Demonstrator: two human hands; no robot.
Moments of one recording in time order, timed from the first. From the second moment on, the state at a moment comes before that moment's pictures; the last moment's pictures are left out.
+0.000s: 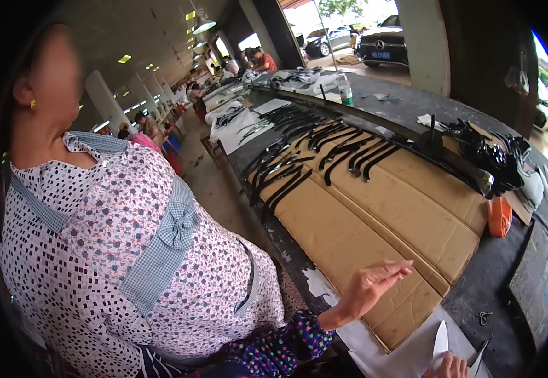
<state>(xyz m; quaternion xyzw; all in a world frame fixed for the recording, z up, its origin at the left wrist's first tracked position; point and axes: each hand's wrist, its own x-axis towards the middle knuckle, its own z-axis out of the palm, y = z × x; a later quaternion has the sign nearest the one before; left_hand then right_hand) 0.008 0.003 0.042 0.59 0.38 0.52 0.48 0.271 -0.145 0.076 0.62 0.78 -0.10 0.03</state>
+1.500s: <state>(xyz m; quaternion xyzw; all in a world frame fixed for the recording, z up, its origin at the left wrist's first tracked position) 0.035 0.175 0.114 0.42 0.44 0.58 0.54 0.221 -0.186 -0.005 0.64 0.74 -0.03 -0.21</state>
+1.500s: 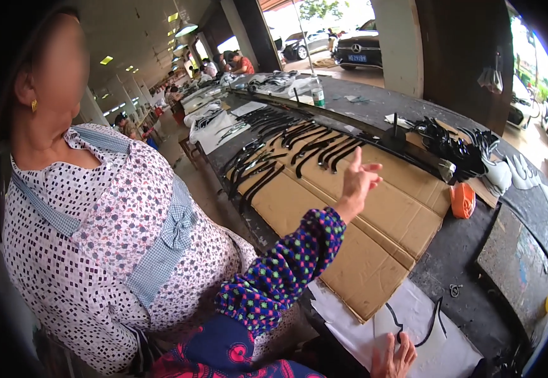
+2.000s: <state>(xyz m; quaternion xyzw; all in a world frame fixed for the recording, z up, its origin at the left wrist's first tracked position) -0.143 0.235 0.235 0.26 0.41 0.85 0.19 0.214 -0.196 -0.009 0.63 0.72 -0.06 -0.28</state>
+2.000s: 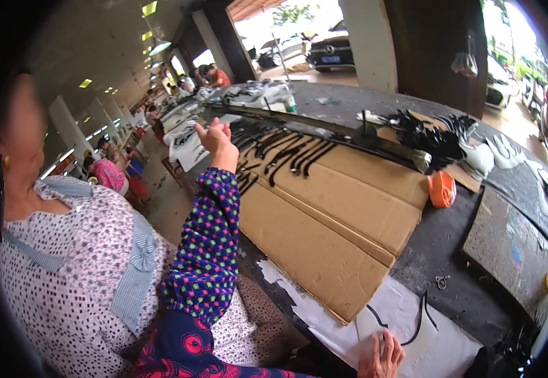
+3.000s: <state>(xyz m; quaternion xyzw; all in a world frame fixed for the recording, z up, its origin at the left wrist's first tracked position) -0.137 0.225 0.104 0.41 0.52 0.62 0.42 0.209 -0.186 0.001 0.62 0.75 -0.06 -0.22</state>
